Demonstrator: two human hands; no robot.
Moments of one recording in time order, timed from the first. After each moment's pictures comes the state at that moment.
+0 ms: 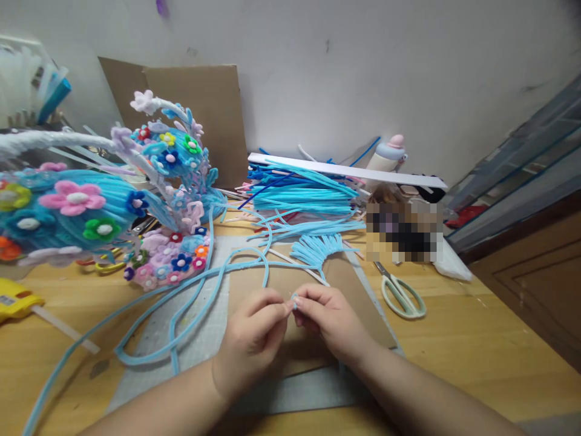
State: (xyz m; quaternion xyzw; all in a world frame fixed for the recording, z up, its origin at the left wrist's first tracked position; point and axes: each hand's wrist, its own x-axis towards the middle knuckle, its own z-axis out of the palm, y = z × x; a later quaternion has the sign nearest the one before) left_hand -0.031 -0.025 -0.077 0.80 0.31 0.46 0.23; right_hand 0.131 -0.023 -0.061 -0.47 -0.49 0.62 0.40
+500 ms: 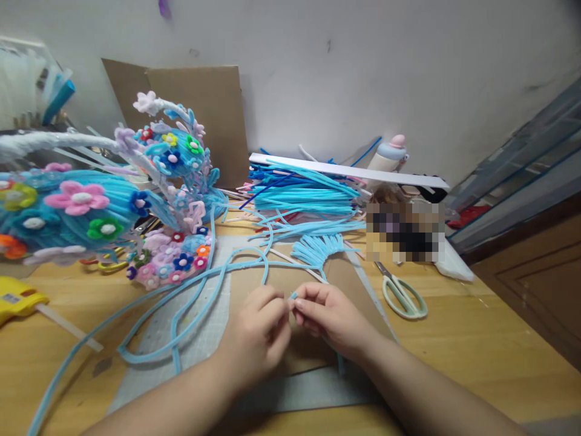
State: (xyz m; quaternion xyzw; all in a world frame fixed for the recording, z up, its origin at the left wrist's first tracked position) left_hand -0.031 -0.022 -0.075 0.84 0.35 0.36 0.22; right_hand 0.137 -0.019 -0.062 -0.41 -0.45 0.70 0.37
